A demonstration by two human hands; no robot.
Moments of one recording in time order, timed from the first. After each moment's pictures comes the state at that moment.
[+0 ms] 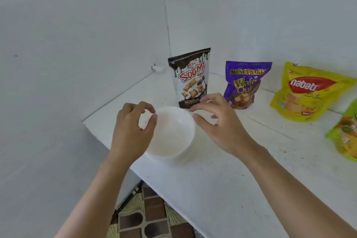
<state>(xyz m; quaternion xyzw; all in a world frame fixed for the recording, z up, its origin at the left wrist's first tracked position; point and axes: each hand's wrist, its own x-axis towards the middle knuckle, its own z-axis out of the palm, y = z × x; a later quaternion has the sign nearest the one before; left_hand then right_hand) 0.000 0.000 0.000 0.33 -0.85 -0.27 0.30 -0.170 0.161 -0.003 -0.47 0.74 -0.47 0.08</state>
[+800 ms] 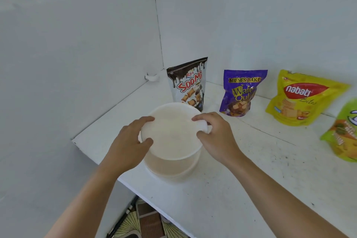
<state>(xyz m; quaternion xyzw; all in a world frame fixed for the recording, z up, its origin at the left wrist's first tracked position) 0.003 -0.050 0.000 0.30 -0.88 -0.35 0.11 -0.158 0.122 -0.020 -0.31 0.80 -0.51 0.11</state>
